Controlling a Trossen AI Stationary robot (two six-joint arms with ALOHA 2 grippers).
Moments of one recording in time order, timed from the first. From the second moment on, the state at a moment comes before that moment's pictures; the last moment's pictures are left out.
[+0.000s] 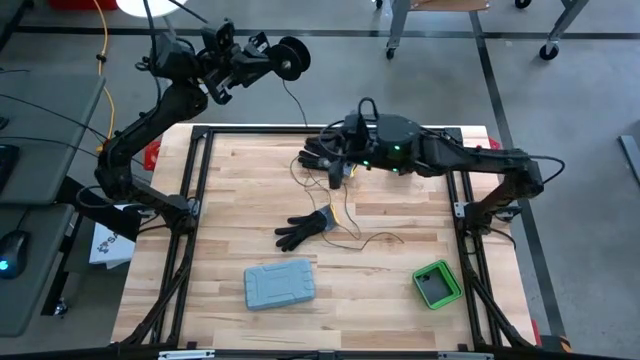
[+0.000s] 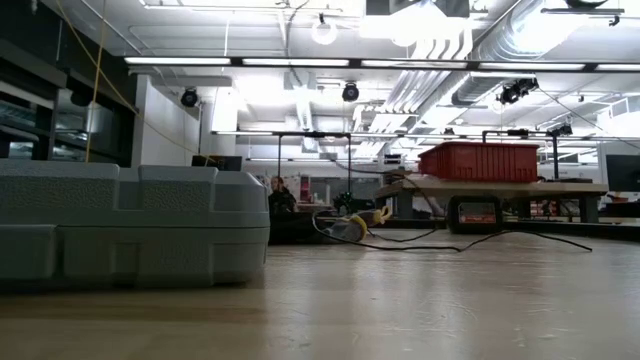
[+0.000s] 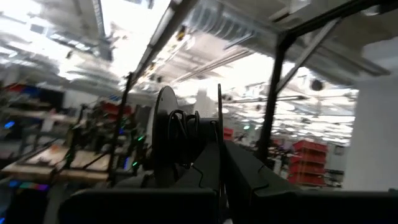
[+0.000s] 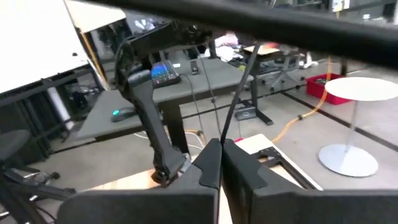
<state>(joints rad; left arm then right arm) 0.71 1.42 1.61 0.52 0.89 -0.78 -0.03 1.57 1.66 -0.18 0.22 0.17</state>
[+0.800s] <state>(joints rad) 0.69 1.29 1.61 -0.48 0.85 -0.38 0.01 1.41 1.66 -0.14 0.26 0.09</state>
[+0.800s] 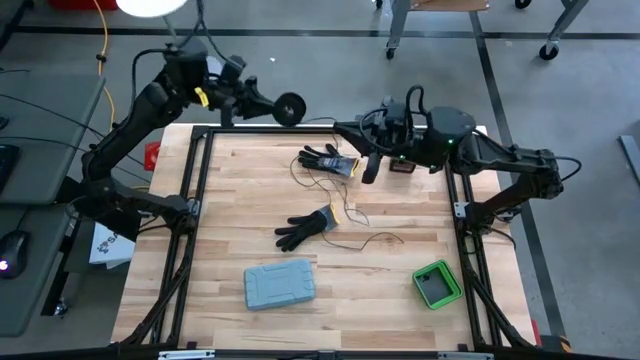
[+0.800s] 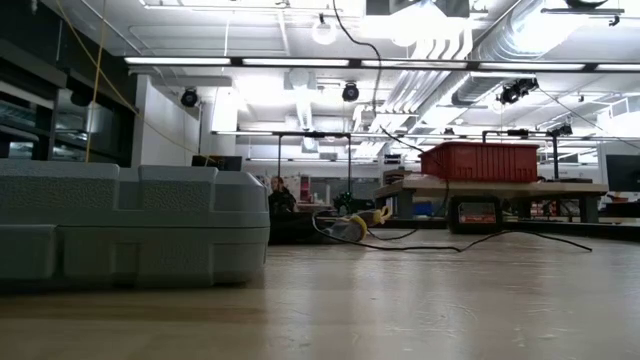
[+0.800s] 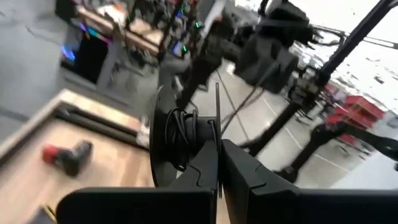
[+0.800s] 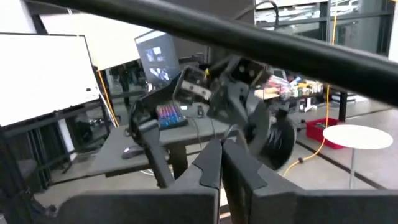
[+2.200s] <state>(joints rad) 0.33 1.50 1.61 0.43 0.92 -0.91 -0.03 1.49 1.66 0.00 -0.09 0.15</state>
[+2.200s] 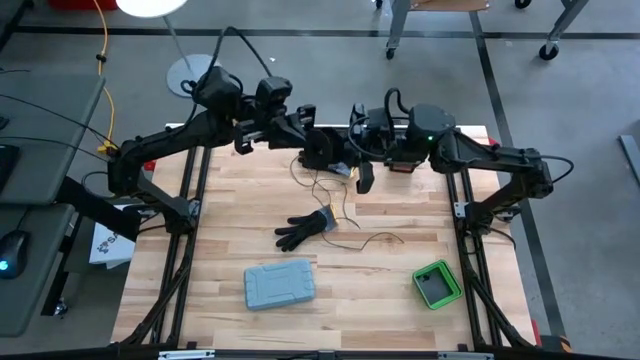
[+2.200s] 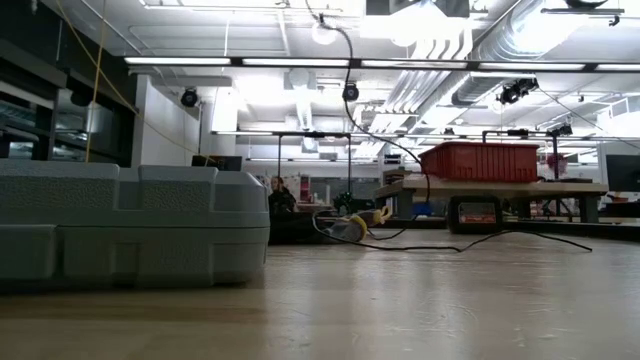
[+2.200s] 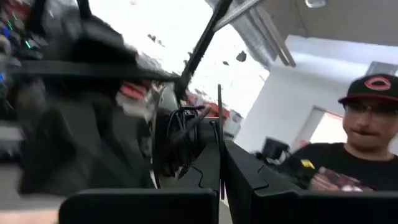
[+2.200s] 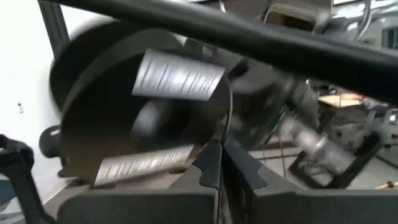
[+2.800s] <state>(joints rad) 0.50 1.47 1.61 0.59 0.87 -0.88 -0.02 1.53 1.66 0.01 -0.07 0.20</state>
